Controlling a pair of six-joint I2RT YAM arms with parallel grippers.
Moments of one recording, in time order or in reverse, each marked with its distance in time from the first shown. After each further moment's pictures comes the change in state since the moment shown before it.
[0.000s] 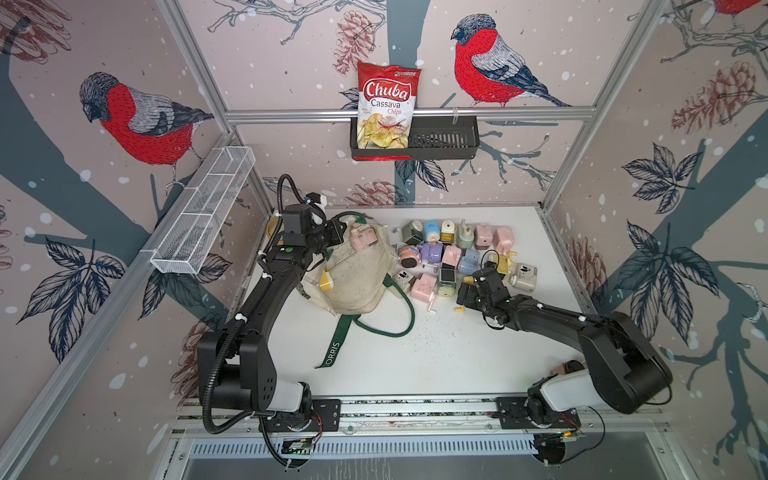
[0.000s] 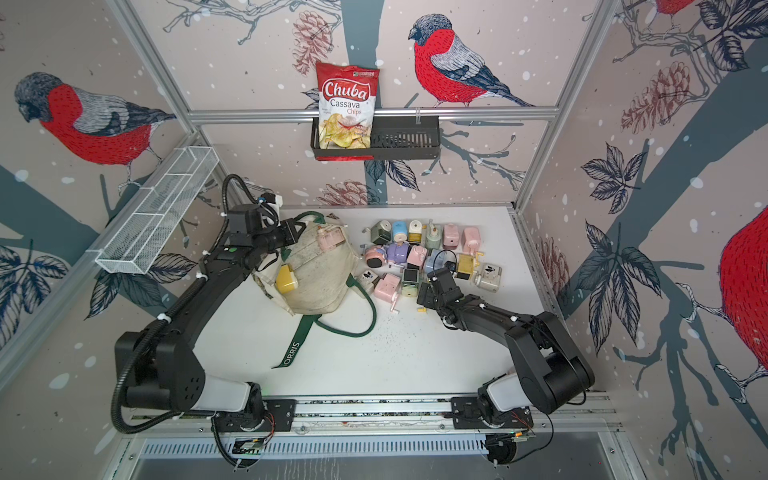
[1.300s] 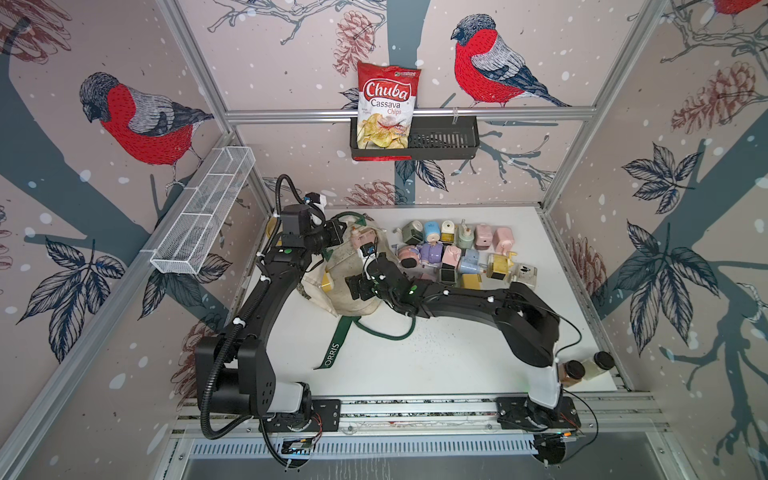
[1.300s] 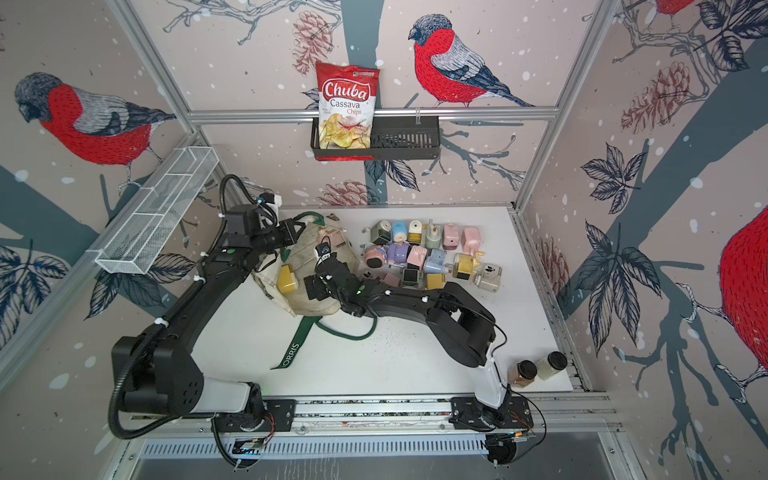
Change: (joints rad) left arm 0.000 -0.023 -0.006 -0.001 0.019 0.000; right arm 0.580 0.652 0.903 0.148 -0.024 -0.268
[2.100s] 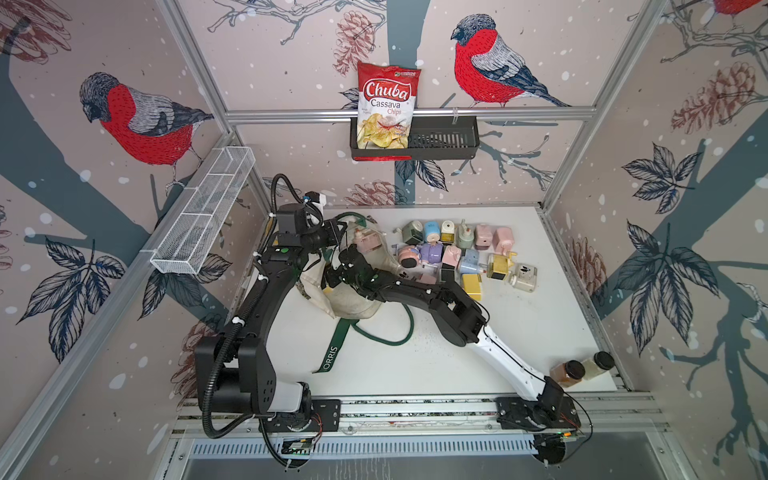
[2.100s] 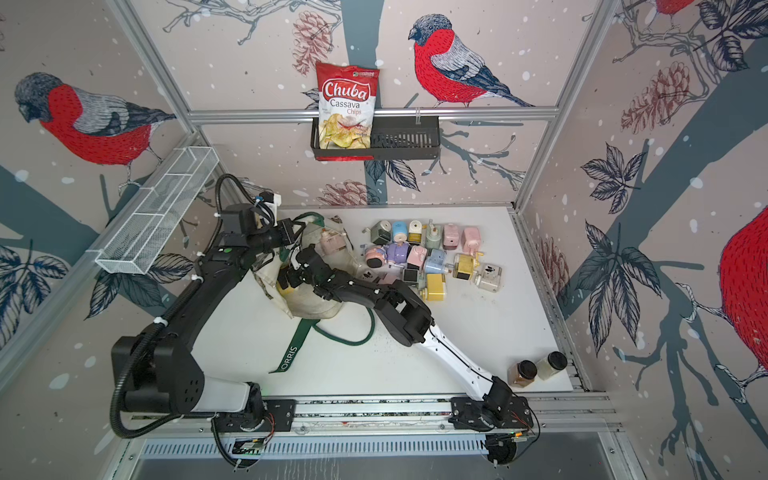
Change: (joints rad) left arm 0.030 0.006 0.007 0.002 0.099 0.029; right arm -0.058 0.642 0.728 0.075 -0.231 -0.149
